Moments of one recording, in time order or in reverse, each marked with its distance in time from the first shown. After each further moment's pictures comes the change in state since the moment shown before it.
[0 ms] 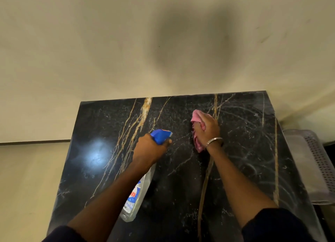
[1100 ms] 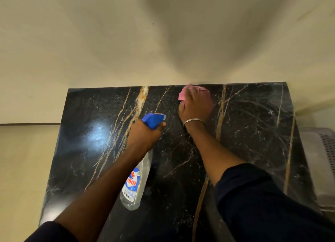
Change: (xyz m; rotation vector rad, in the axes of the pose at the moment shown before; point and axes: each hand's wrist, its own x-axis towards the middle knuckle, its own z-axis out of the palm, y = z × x) left_hand 0.060 0.009 0.009 -0.113 0.061 -0.081; right_hand 0.085 -0.016 0.070 -0.511 -0.126 -0.017
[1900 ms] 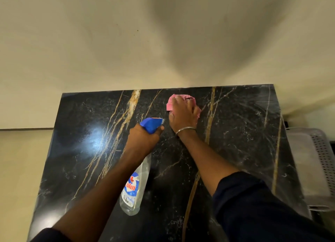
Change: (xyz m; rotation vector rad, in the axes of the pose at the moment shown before) left_hand -0.019 0.025 0.020 -0.017 -0.011 0.012; right_hand -0.023 0.009 -0.007 -0.092 -0.069 -0.148
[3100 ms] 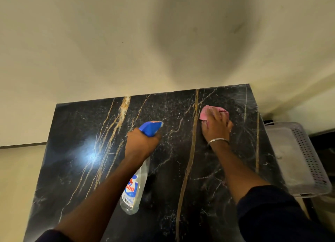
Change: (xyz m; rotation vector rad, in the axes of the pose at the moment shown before) left_hand -0.036 0.014 0.015 -0.042 0.014 0.024; right_hand -0.072 0.147 -0.014 0.075 0.078 0.268
